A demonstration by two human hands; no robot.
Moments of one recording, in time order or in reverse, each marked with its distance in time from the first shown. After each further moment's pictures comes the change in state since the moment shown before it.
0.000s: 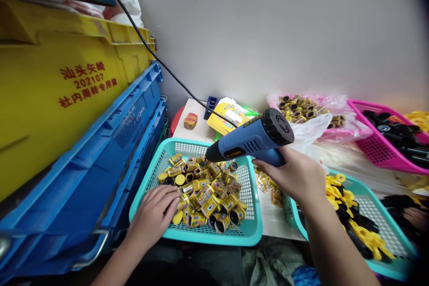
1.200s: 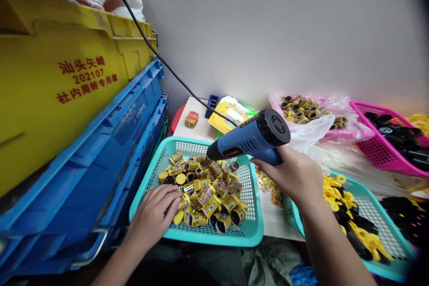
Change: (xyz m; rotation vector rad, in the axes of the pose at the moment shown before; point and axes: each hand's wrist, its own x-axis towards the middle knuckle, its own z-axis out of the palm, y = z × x) left_hand 0.000 0.001 0.000 -0.008 0.016 -0.003; right_hand 0.005 -0.005 0.007 -0.056 0.024 -0.061
